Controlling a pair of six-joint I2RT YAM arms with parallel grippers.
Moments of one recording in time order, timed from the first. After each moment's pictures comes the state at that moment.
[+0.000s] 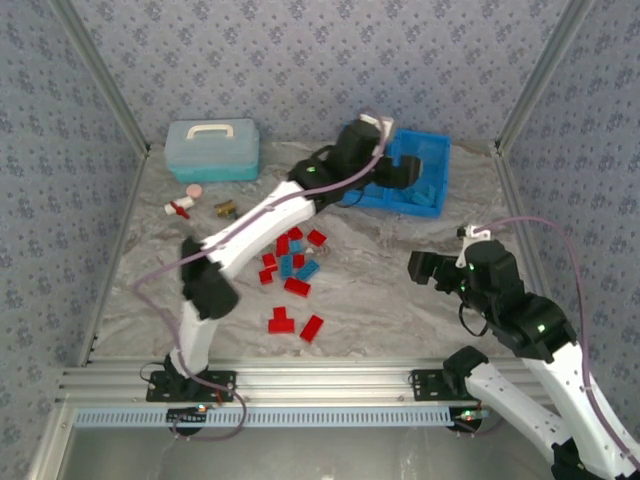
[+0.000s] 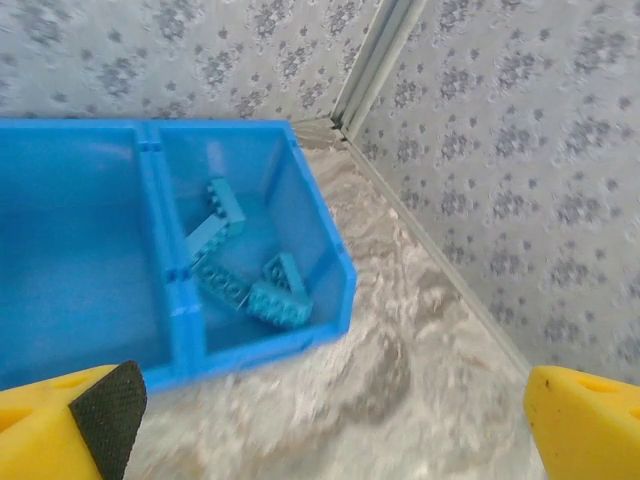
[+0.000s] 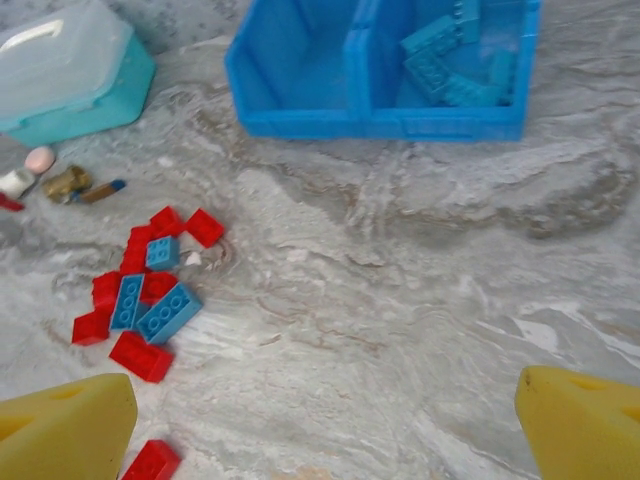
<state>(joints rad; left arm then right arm) -0.89 1.95 2.07 -0.54 -0.06 -0.42 0.55 0.63 0.98 -0.97 0.17 0.50</state>
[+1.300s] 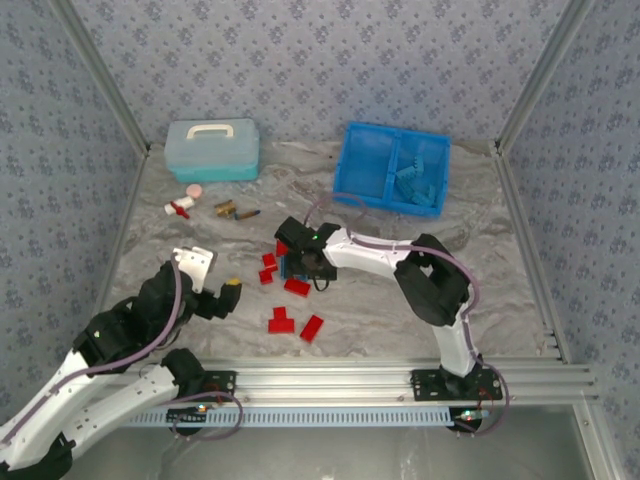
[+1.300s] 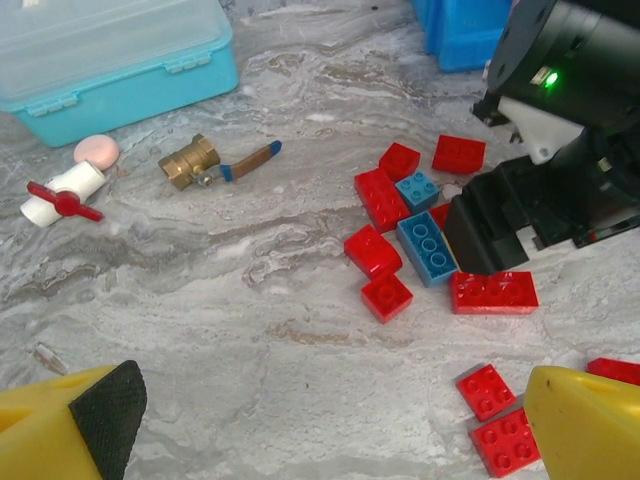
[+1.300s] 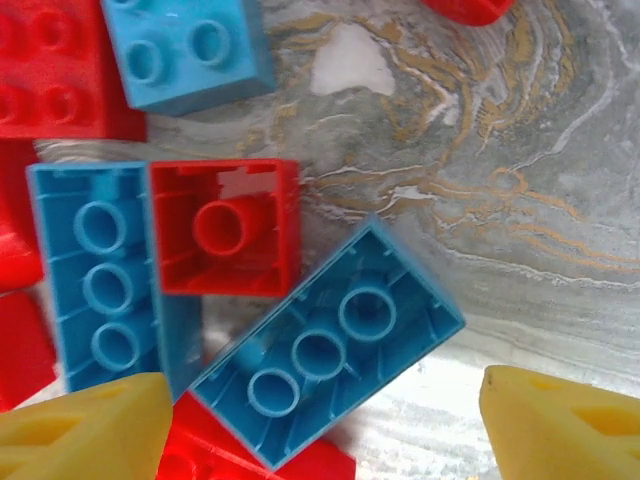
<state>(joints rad) -0.85 0.49 0.85 -0.98 -0.44 -0.23 0.93 2.02 1.47 -0.72 0.12 0.90</state>
